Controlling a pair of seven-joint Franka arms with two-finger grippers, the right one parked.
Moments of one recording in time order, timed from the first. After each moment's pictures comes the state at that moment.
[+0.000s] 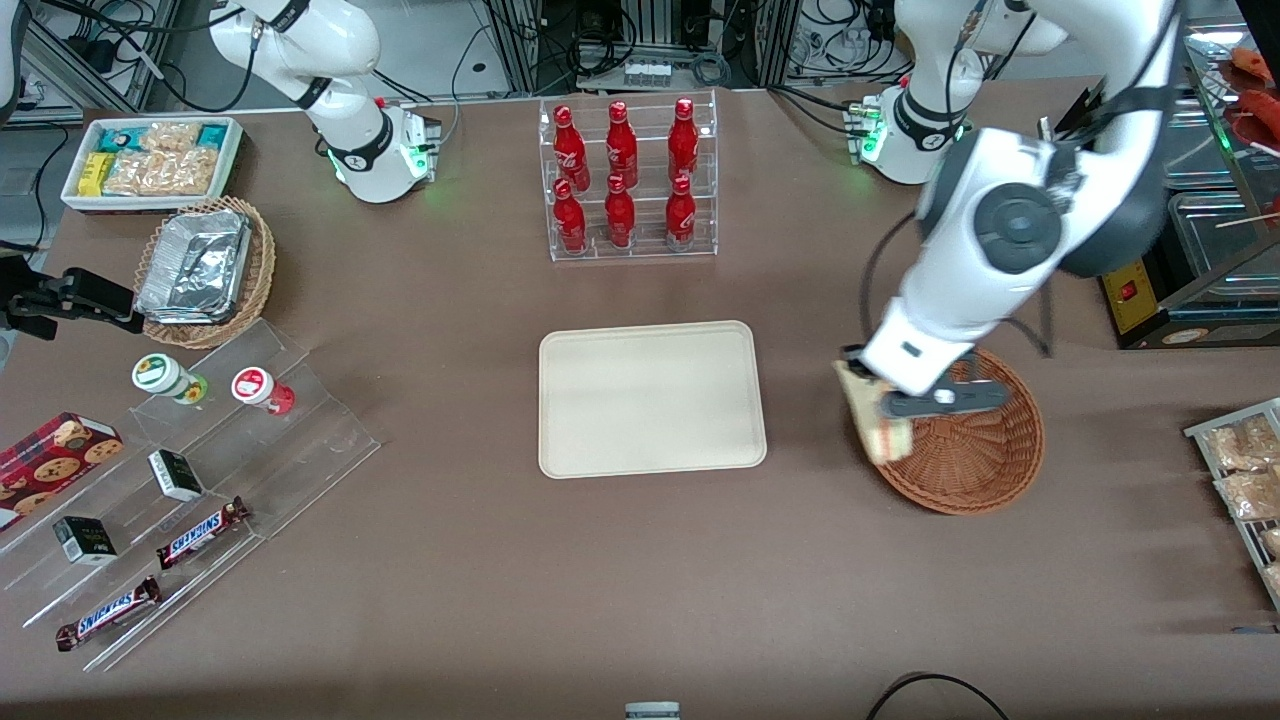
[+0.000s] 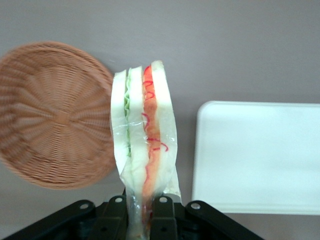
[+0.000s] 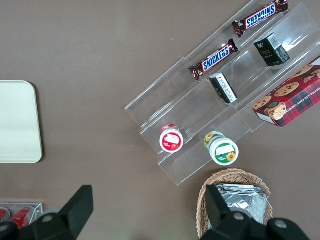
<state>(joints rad) -0.35 0.23 -0.08 -1.72 -0.02 1.91 -0.48</state>
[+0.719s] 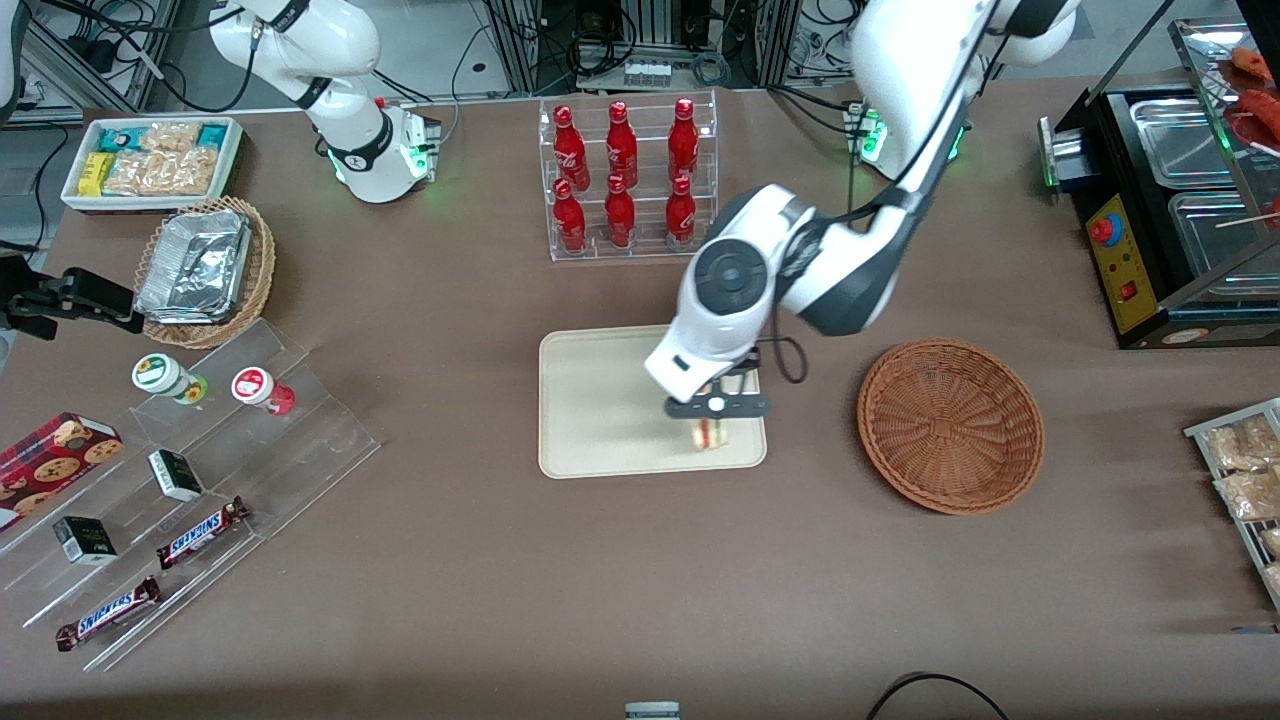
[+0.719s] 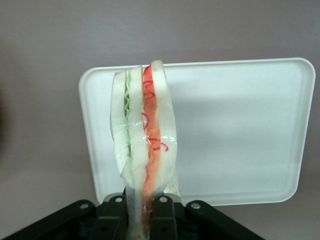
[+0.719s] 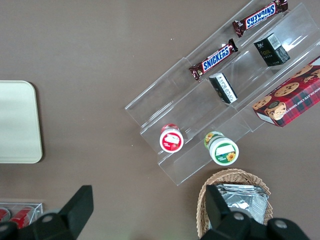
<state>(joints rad) -0.62 0.59 -0.09 -1.40 -0.04 1.91 -0.67</state>
